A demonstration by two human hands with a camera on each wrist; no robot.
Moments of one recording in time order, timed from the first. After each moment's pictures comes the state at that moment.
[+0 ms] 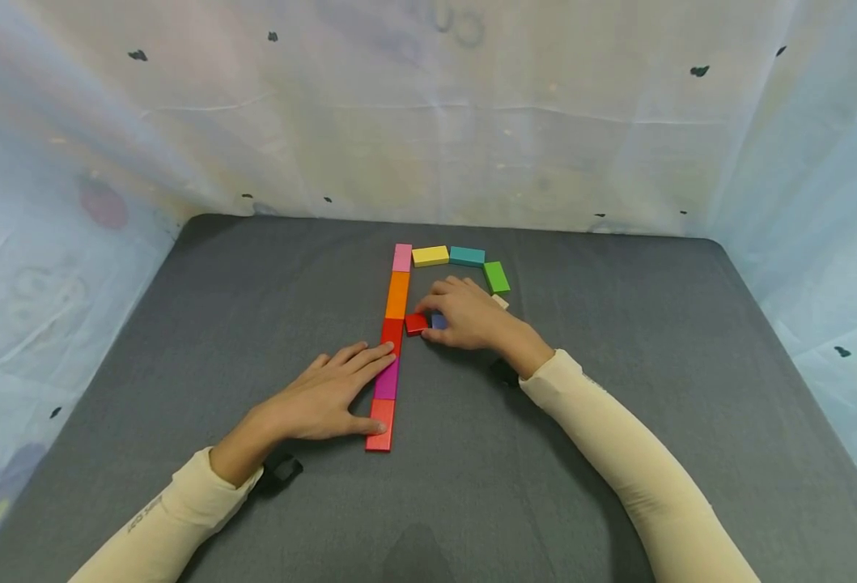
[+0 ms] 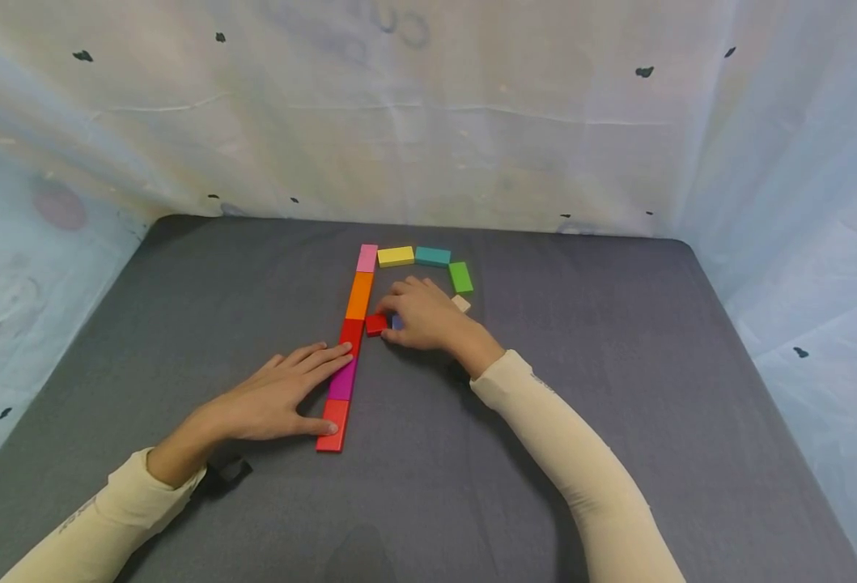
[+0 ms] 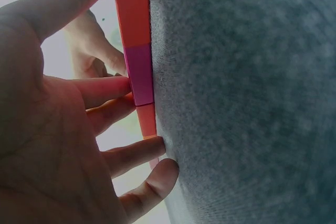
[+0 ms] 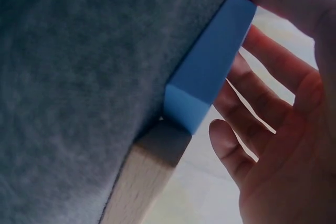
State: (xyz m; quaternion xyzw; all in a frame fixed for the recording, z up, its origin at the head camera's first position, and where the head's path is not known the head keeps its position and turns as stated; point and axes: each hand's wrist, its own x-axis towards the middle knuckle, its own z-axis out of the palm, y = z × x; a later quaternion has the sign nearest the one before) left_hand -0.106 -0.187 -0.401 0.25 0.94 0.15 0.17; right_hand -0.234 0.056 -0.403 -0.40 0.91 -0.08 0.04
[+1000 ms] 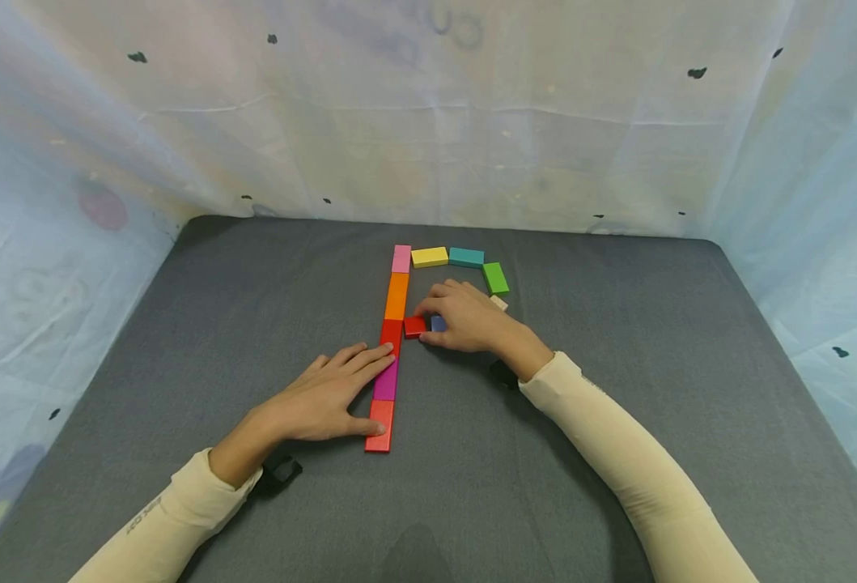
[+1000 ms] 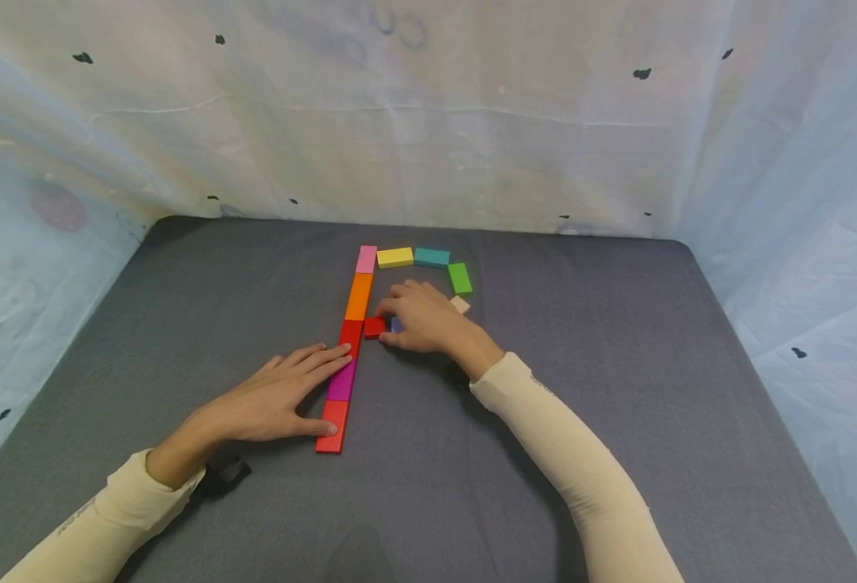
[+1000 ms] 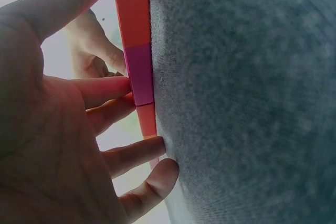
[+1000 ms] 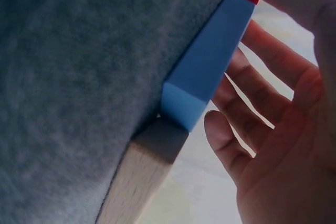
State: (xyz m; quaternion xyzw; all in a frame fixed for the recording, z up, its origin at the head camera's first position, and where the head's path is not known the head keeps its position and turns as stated) left_hand -0.107 -0.189 -0.404 0.25 0.94 0.15 0.16; right_hand -0.231 0.055 -0.404 -0.39 0.92 -0.08 0.05
